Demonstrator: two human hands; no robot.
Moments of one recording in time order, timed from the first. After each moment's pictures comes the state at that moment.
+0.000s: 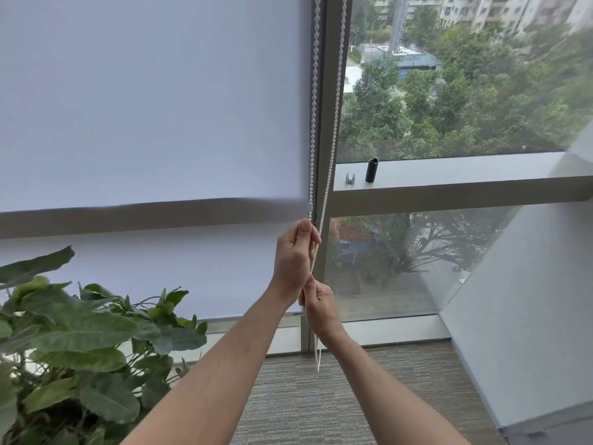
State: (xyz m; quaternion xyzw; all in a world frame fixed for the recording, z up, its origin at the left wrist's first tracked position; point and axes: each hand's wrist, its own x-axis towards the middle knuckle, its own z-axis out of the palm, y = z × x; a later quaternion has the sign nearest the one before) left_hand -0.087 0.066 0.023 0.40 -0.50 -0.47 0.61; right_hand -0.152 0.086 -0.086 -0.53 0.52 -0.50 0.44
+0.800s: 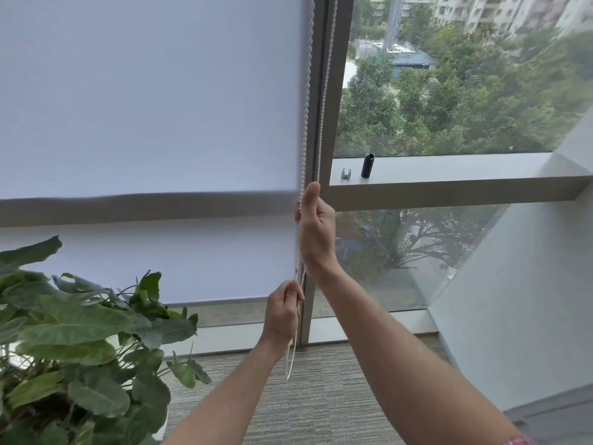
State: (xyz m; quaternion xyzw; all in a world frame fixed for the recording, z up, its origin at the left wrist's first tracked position) left_hand -0.072 0.114 -0.085 0.53 -0.47 -0.48 0.53; right_hand -0.132 0.057 0.061 -0.50 0.40 -0.67 0.38
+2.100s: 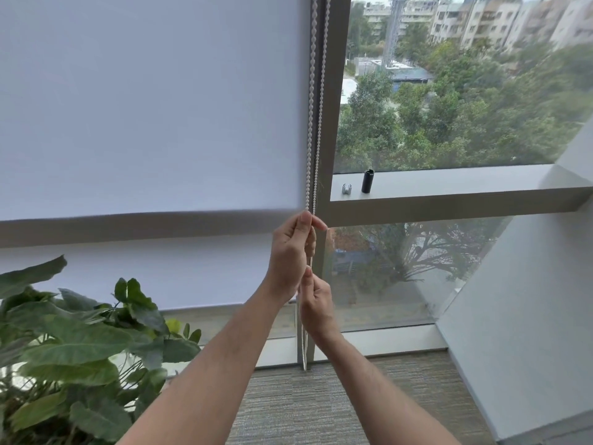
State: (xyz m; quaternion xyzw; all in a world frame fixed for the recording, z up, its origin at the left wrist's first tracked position) left_hand -0.084 0.065 0.058 0.34 -0.52 -0.49 0.61; right_hand -0.142 0.085 -0.050 -0.54 0.49 -0.57 0.39
